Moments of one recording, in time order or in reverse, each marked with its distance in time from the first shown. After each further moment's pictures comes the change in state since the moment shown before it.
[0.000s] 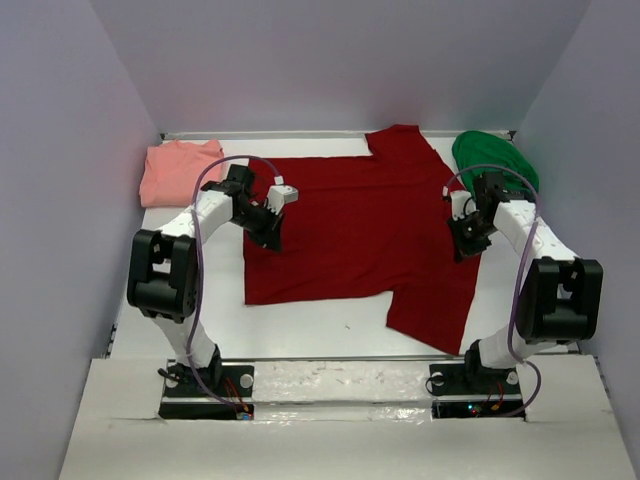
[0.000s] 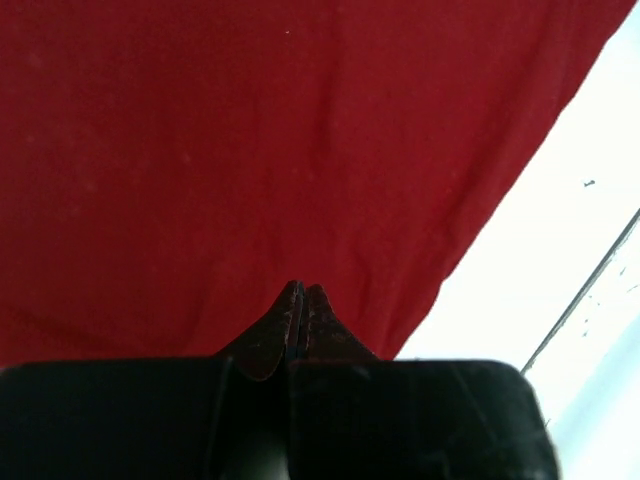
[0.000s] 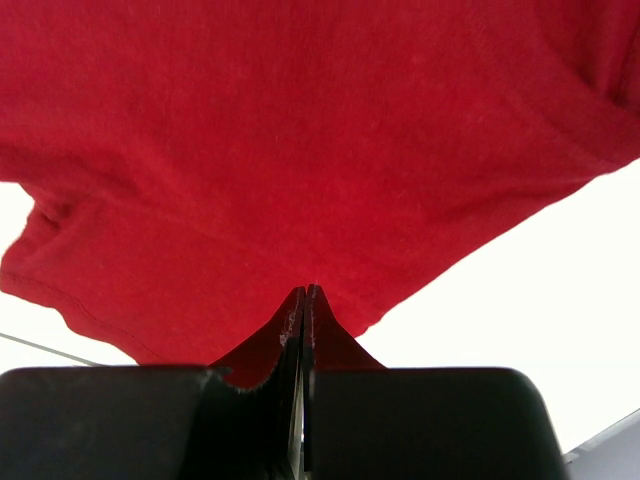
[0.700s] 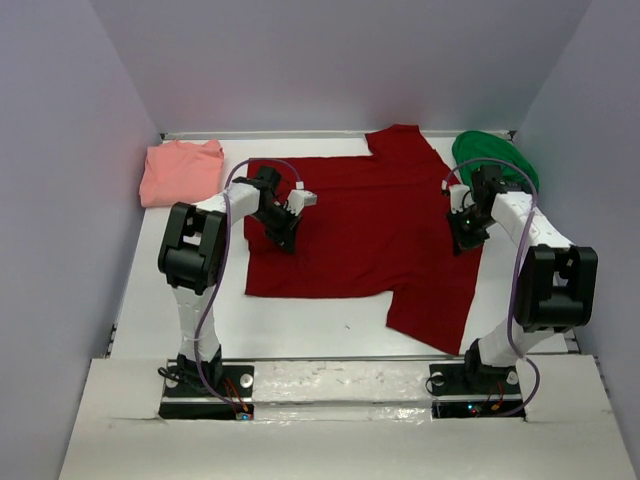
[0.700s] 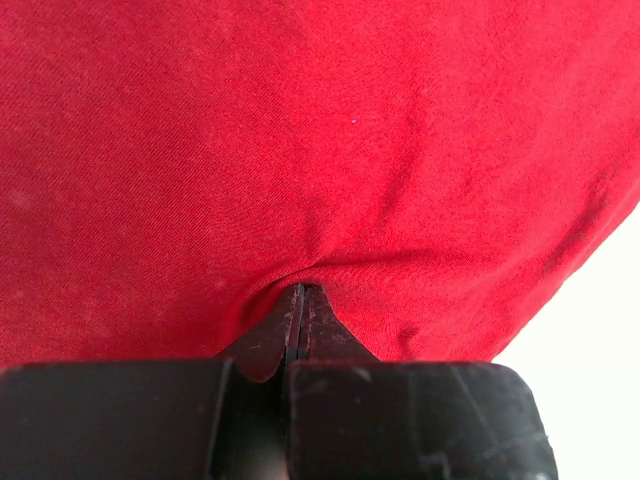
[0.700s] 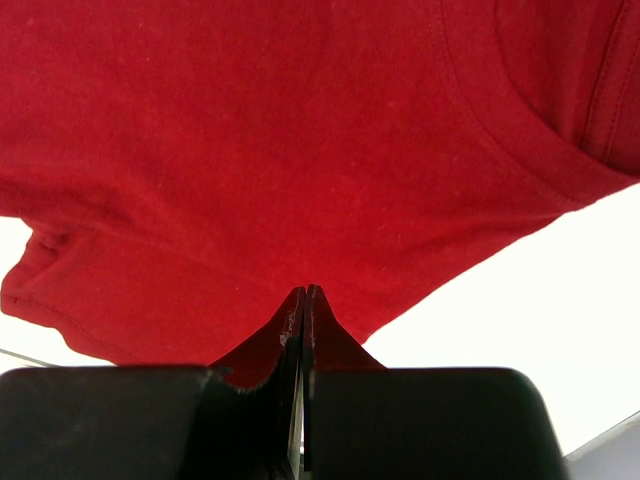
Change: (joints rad) left arm -0.090 0.309 0.169 0.047 -0.087 -0.043; right arm 0.000 0.078 0.076 0.002 0.003 0.006
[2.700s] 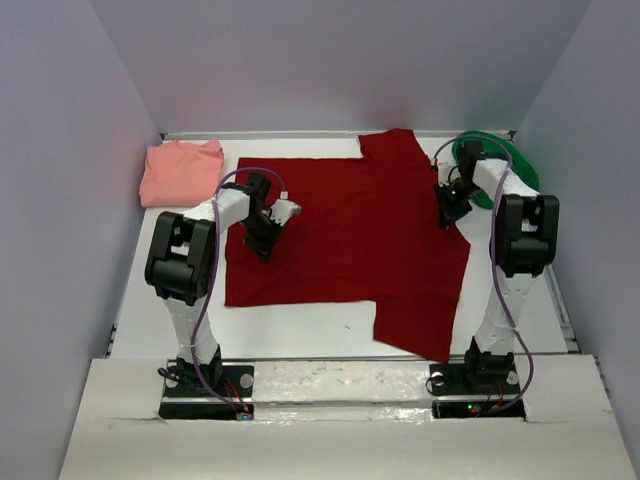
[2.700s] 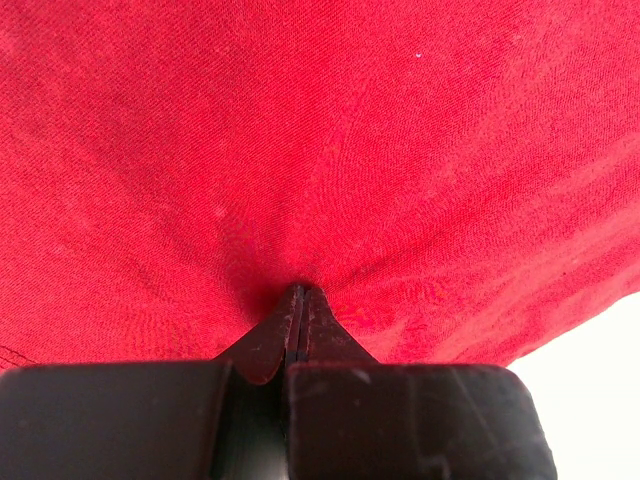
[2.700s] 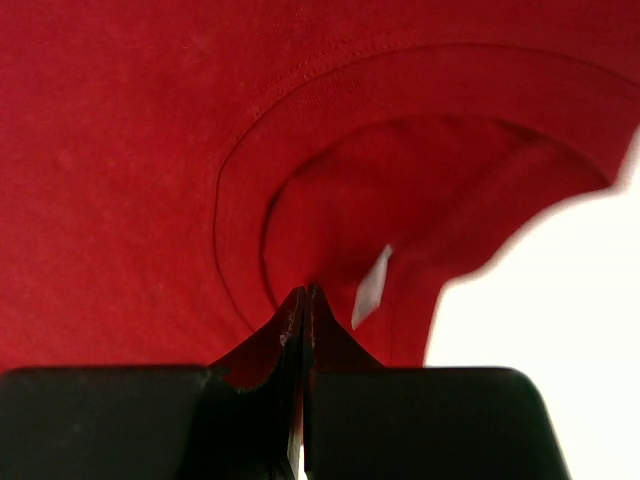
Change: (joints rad) left arm 0.029 -0.114 -0.115 -0.079 -0.291 -0.017; right arm 0.002 0.469 0.451 0.006 -0.038 0.018
